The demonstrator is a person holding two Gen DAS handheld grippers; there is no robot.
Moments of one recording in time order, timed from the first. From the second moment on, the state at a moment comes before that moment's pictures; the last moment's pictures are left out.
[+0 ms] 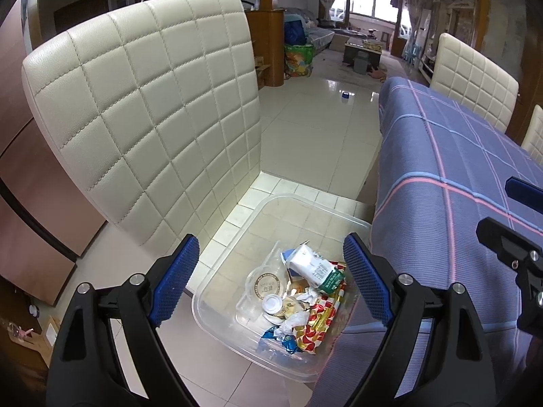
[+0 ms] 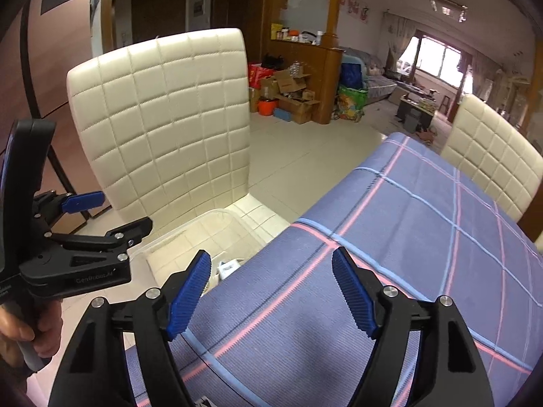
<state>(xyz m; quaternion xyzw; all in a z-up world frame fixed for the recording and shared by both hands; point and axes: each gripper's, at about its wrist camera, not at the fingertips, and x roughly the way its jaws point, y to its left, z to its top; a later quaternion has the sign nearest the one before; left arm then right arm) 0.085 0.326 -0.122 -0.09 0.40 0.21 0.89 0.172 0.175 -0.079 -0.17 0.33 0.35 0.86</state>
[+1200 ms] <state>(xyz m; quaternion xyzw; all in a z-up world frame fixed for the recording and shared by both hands) 0.019 0.219 -0.011 -0.06 0.34 0.13 0.93 0.094 0.054 0.016 -0.11 0.34 0.15 0.92</state>
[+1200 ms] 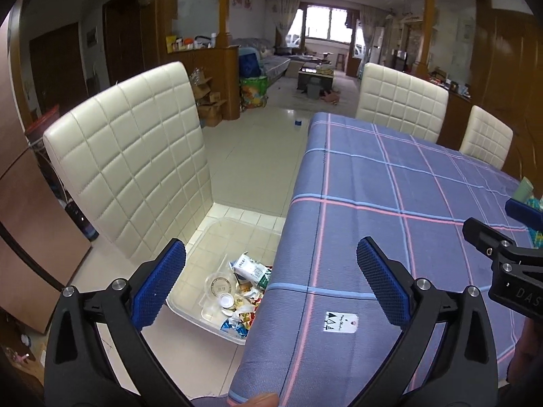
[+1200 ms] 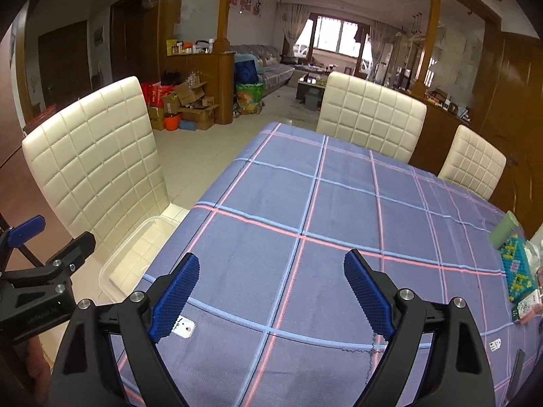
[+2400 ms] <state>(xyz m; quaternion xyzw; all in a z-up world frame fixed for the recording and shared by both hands) 0.000 0.184 0.019 -0.04 0.30 0.12 0.95 0.064 0.025 0.045 -0.10 0.27 0.11 0.95</state>
